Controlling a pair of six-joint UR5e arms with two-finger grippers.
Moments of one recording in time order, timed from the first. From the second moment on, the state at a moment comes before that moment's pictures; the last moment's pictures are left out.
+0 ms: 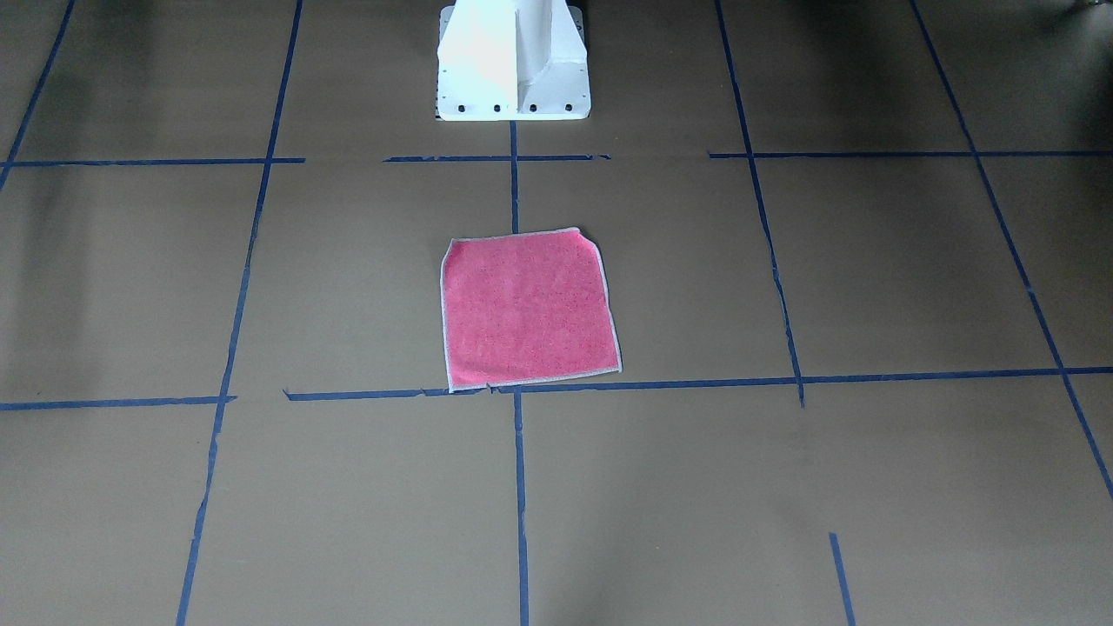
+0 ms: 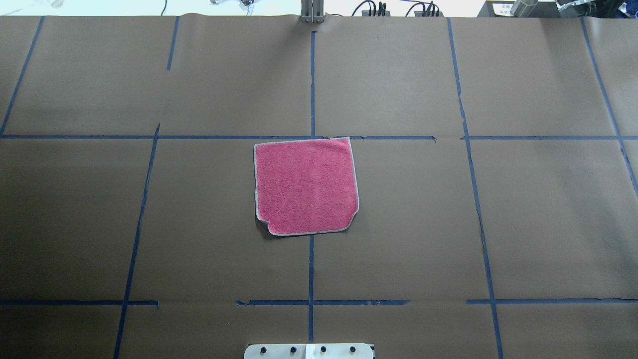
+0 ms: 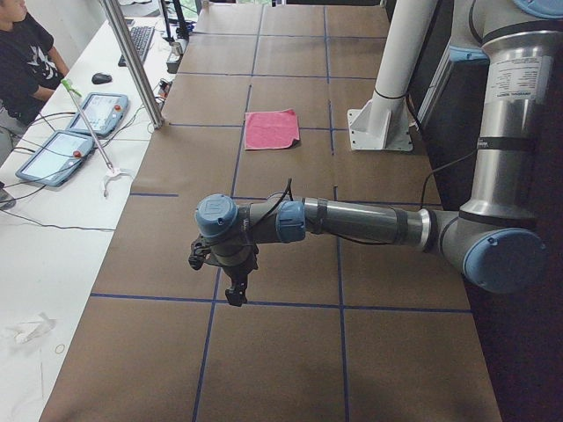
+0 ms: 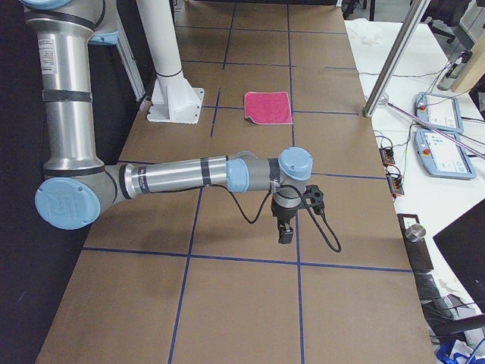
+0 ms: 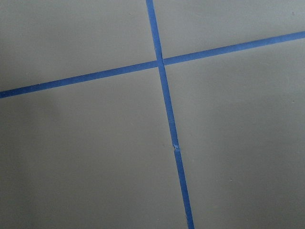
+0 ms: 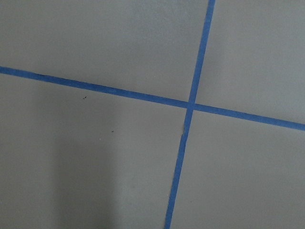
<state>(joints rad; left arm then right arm) -1.55 -1.59 -1.65 -1.37 -2.33 0.25 1.46 -1.55 1.71 -1.66 2.27 -0.05</state>
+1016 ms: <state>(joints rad) -1.53 -1.61 -1.65 -1.37 -2.33 0.19 1.46 -1.57 1.70 -1.65 2.28 -0.05</state>
